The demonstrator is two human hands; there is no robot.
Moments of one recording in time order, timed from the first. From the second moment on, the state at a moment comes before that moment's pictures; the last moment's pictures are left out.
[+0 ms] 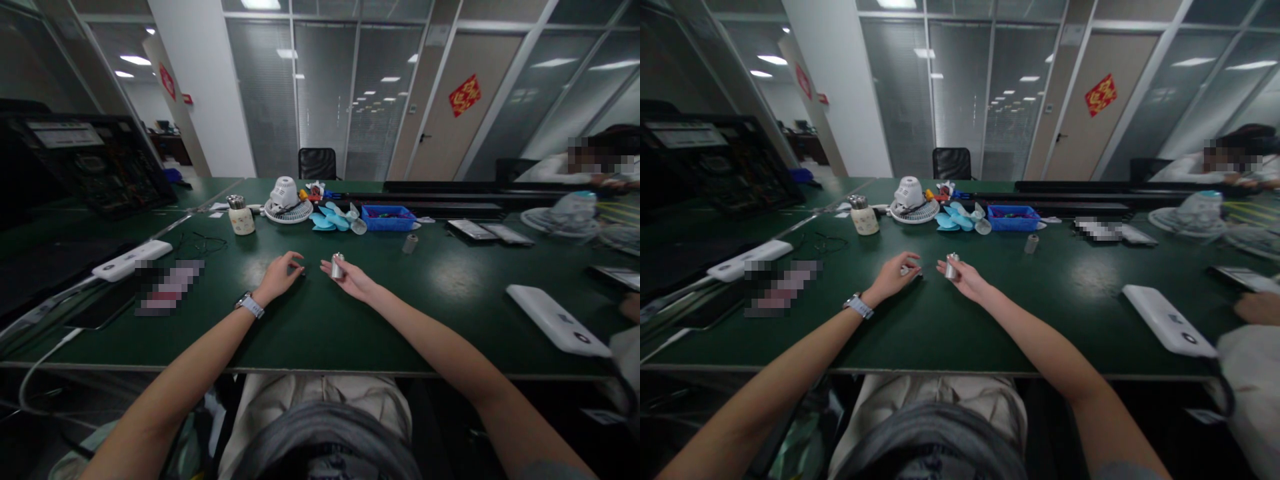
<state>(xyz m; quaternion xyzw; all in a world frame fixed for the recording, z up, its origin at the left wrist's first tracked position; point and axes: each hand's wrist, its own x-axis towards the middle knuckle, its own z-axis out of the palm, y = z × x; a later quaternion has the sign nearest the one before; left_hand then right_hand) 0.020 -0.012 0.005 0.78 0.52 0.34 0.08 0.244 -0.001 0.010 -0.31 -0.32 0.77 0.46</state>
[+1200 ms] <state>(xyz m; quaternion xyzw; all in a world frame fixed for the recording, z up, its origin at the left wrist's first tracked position) 0.021 -0.013 0.006 0.78 0.51 0.34 0.10 0.249 -0.009 -0.004 -0.44 -0.68 0.36 0.47</state>
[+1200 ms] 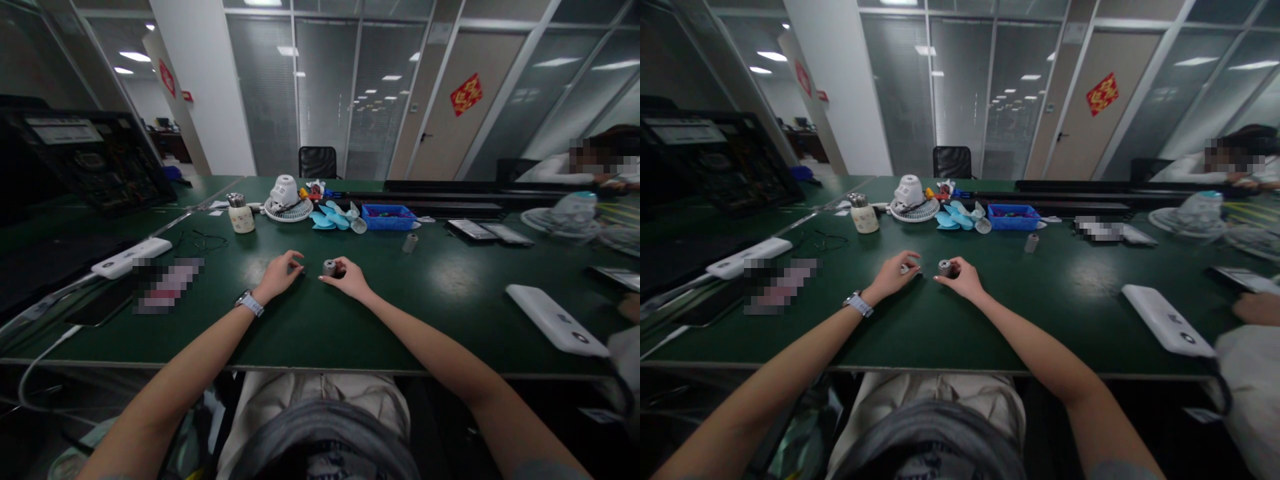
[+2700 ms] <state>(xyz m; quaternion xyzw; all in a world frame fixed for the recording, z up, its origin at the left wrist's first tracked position) 0.022 -0.015 0.009 0.78 0.52 0.33 0.09 0.256 0.005 0.006 -0.28 -0.33 0.80 0.42</state>
